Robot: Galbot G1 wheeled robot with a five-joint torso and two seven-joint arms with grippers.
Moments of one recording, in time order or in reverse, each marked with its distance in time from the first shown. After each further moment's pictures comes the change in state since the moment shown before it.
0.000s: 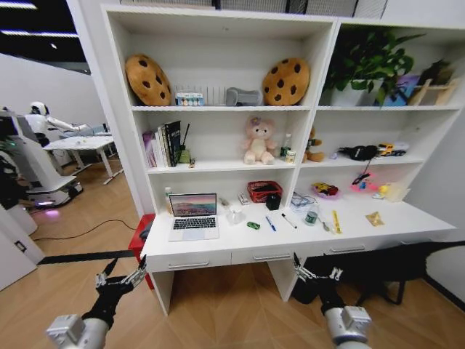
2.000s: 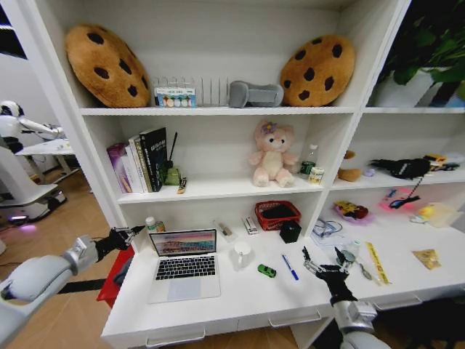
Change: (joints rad) left arm -0.483 0.918 0.132 0.538 -0.045 -0.071 0.435; right arm 0.069 -0.056 0.069 -0.138 -0.012 0.123 -0.005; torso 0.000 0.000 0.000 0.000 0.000
